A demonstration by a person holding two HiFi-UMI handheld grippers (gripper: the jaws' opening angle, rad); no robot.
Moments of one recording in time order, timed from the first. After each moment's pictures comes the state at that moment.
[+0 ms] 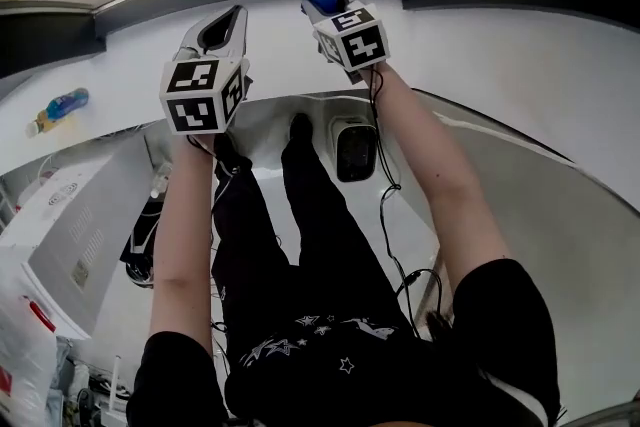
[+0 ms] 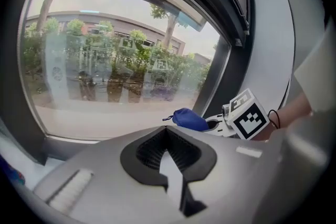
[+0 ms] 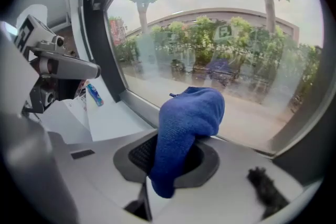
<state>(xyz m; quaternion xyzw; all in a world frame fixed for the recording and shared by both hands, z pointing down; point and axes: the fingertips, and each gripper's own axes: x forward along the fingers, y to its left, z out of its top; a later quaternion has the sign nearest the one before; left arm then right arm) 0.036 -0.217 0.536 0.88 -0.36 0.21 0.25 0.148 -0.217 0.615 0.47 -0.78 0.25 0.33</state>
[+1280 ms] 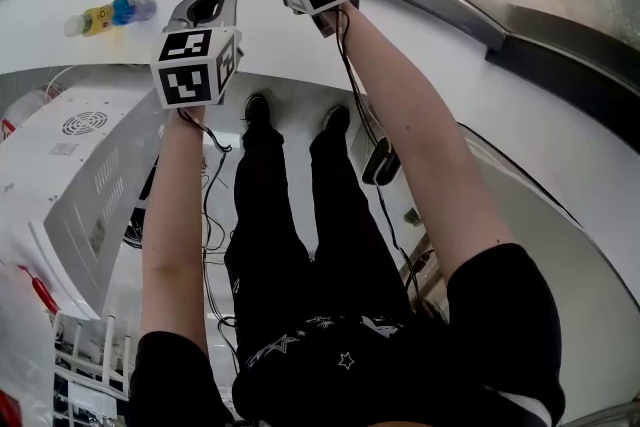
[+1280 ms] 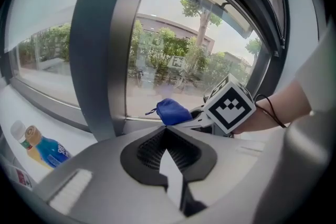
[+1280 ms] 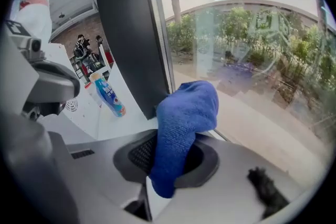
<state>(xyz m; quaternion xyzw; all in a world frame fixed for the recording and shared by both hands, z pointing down) -0.277 -0.262 0.606 0.79 -0.49 0.22 0.29 -0.216 -0.326 0.687 0.32 -0.84 0.22 0.37</state>
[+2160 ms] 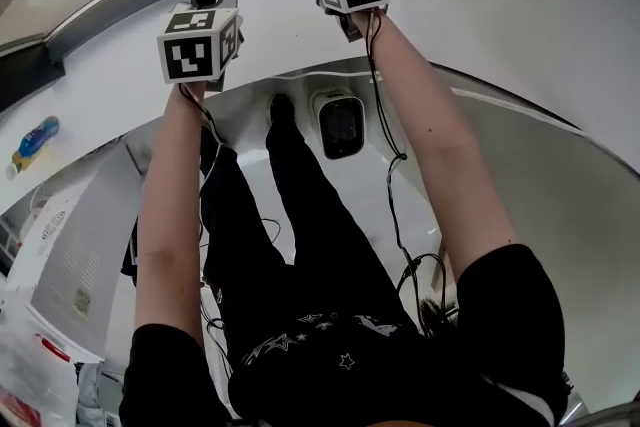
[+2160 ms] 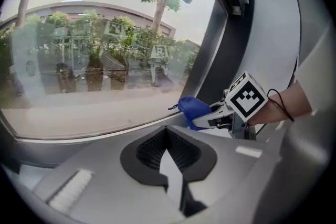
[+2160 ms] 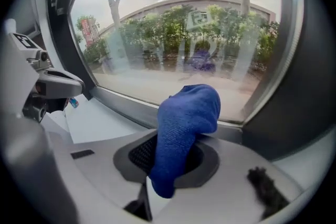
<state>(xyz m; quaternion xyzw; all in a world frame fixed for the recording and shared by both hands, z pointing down) 0.132 -0.217 0.610 0.88 -0.29 0.28 0.25 0.277 -0.210 0.671 0.55 -0.70 0.32 0.33</state>
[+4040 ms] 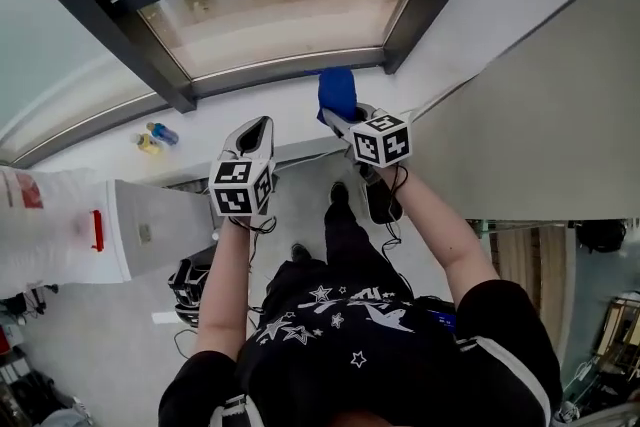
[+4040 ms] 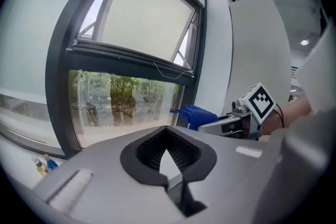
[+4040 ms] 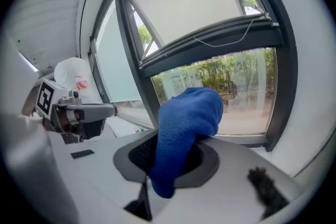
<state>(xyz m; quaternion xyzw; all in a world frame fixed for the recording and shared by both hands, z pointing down) -0.106 0.038 0.289 0.91 -0.35 0.14 0.16 0.016 0.047 0.321 0.51 -0.82 0.24 0.13</state>
